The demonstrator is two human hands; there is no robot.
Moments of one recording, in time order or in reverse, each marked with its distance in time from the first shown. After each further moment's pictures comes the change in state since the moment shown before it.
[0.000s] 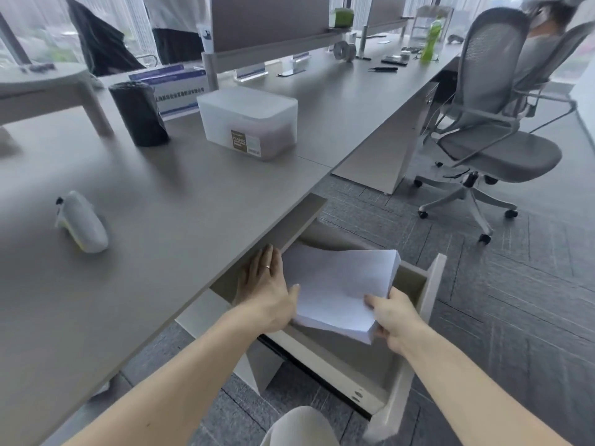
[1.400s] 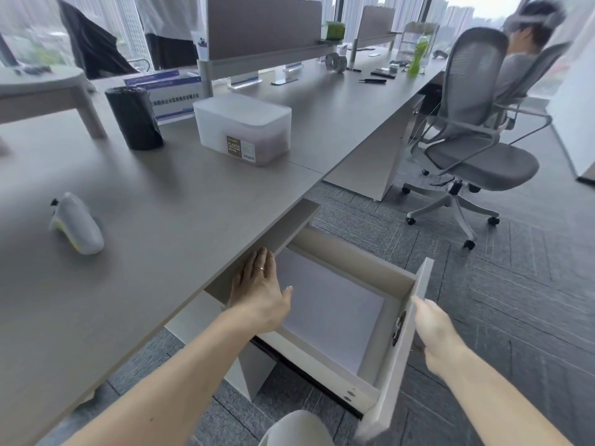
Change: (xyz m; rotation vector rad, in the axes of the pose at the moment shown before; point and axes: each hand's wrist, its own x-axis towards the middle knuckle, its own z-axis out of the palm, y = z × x) left_hand -0.001 0.000 -0.001 0.009 0.029 0.005; right_hand -0.007 0.015 -0.074 -0.055 0.151 -0.071
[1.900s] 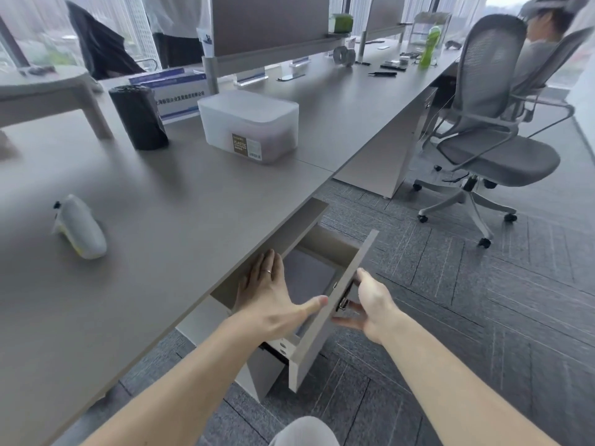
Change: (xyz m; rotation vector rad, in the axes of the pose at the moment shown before) left_hand -0.002 -0.002 -0.003 -0.025 -0.040 0.009; right_hand 0.003 -0.041 0.108 0.308 -0.288 0.212
